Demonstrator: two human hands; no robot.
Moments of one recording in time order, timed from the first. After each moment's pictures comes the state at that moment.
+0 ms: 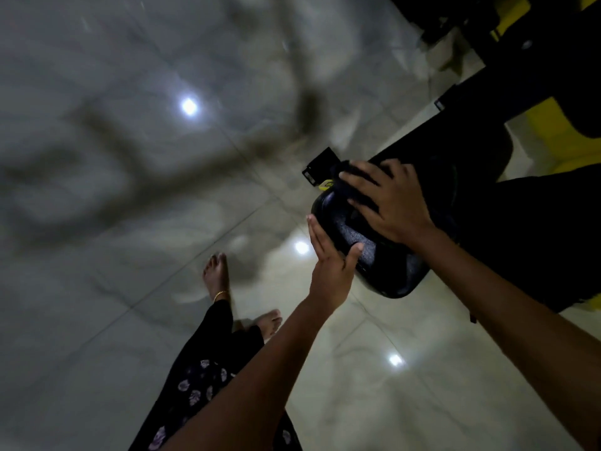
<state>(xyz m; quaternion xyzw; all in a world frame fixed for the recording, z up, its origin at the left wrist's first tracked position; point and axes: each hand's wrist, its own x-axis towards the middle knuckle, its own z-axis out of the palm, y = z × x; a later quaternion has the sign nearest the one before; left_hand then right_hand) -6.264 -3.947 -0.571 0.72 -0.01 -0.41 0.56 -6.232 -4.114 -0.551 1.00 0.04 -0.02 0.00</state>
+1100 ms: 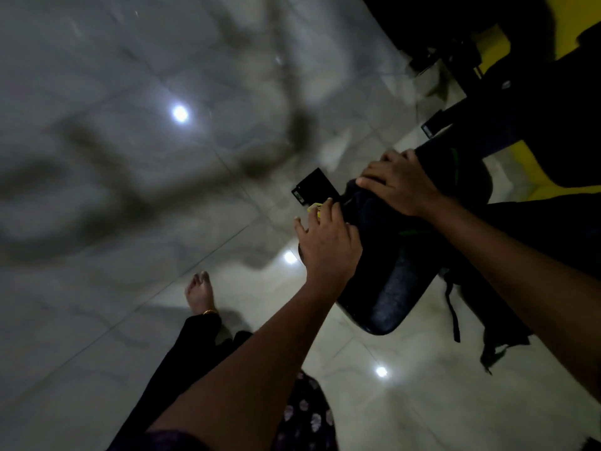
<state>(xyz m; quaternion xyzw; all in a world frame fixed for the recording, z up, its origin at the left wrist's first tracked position) -6.189 -4.001 -0.564 0.91 -0.16 -0.20 0.32 -6.149 -4.176 -0.534 0.98 0.00 -0.17 -0.04</state>
